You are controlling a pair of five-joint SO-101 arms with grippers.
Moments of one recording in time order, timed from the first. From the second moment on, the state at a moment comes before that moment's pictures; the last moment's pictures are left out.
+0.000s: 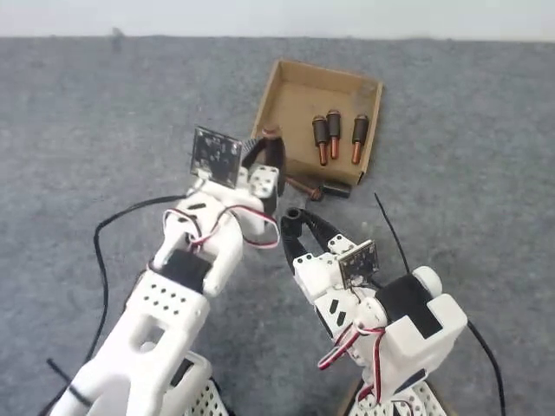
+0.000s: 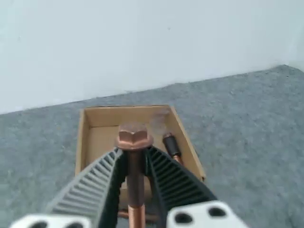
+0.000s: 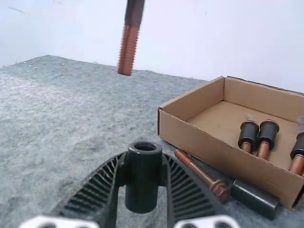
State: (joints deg) left arm 18.3 -45.5 63.0 12.3 10.4; right arm -34.1 11.3 93.2 -90.0 -3.2
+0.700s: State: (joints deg) left arm 23.2 -46.4 74.4 -2.9 21.0; right arm -34.1 11.3 93.2 -91.1 -3.2
